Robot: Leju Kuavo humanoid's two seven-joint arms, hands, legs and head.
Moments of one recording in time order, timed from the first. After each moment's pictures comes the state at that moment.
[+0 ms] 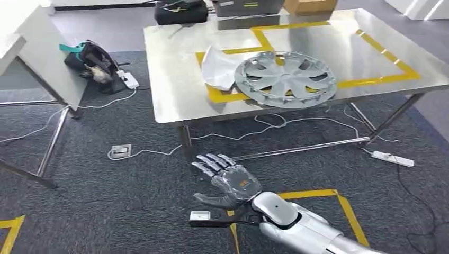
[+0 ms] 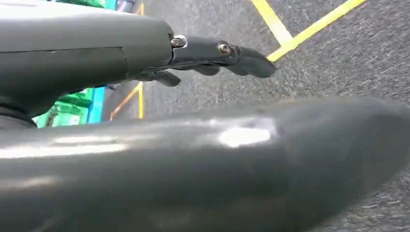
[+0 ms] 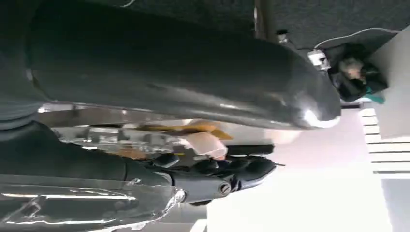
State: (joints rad) left arm -0.05 -0.04 1.06 -0.19 -1.45 0.20 0.13; right arm -0.37 -0.08 0.94 -1.03 1.08 -0.54 -0.05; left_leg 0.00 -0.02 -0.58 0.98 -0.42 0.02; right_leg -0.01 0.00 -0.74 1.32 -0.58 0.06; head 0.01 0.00
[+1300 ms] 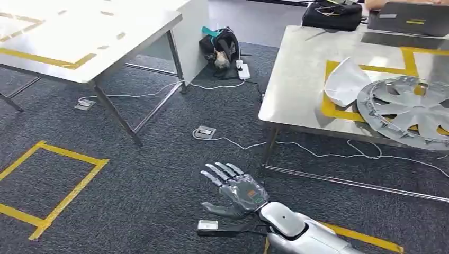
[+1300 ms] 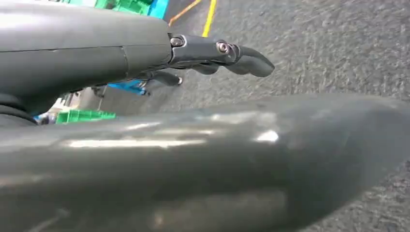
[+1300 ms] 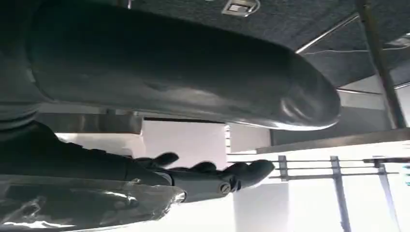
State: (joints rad) left arm -0.05 -0.04 1.06 -0.19 -1.45 0.19 0.14; right arm -0.28 -0.12 0.91 -1.06 1.12 -0.57 -0.04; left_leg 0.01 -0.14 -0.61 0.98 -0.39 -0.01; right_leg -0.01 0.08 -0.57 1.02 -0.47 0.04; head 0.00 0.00
